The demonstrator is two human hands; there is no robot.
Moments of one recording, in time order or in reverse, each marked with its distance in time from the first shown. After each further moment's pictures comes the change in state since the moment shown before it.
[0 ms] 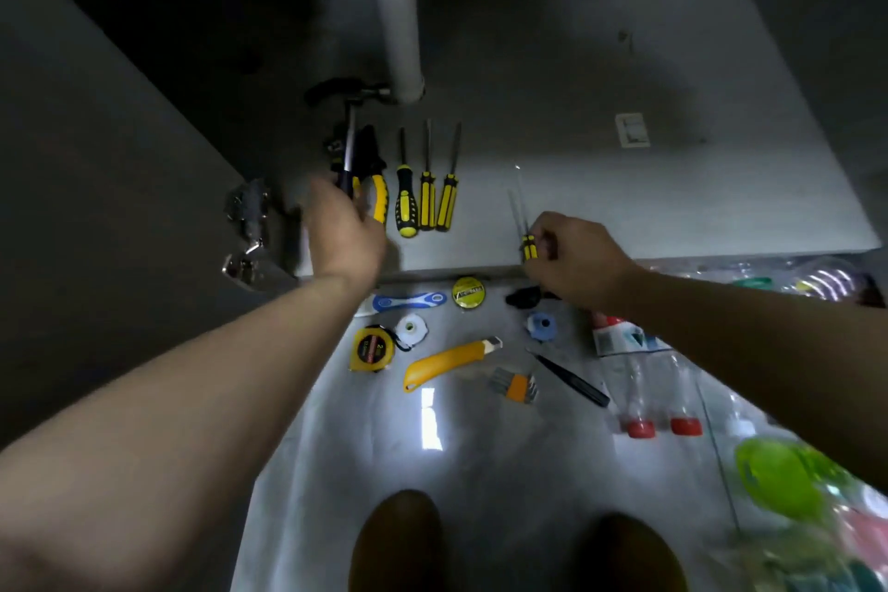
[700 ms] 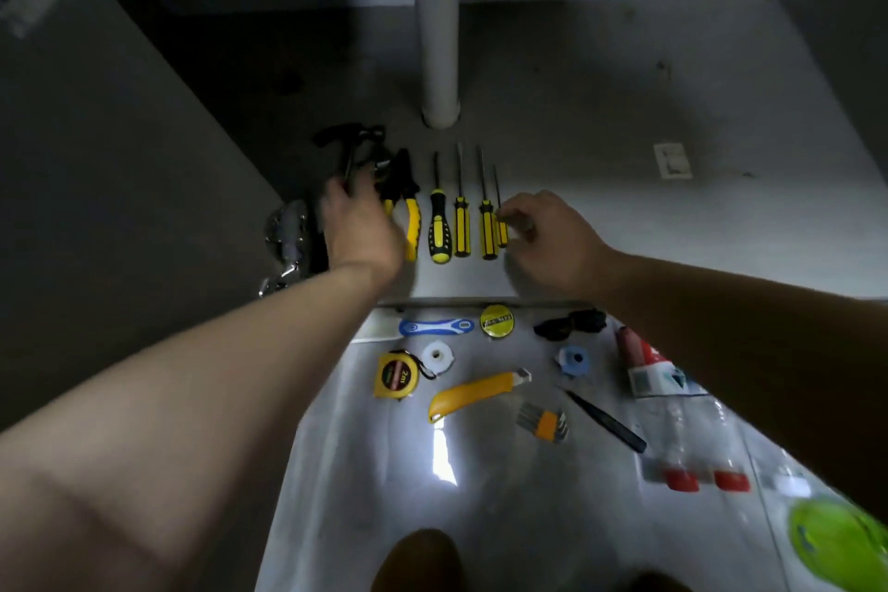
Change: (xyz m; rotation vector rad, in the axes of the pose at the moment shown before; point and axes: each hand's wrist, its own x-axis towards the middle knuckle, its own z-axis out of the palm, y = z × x) left_hand 0.034 0.001 -0.005 0.299 -0.030 0.100; right_hand 0.064 -0.040 0.021 -0.044 0.036 -0.215
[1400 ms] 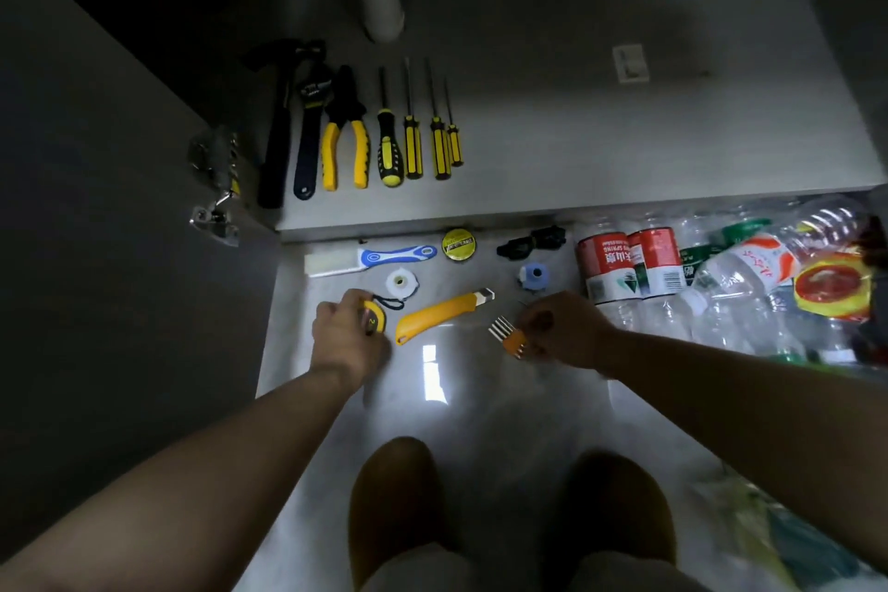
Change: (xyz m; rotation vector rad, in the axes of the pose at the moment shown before) left_hand -0.164 -0.087 0.039 -0.068 -0.533 -0.249; right_hand -0.149 0.101 0.075 0.134 -0.412 0.431
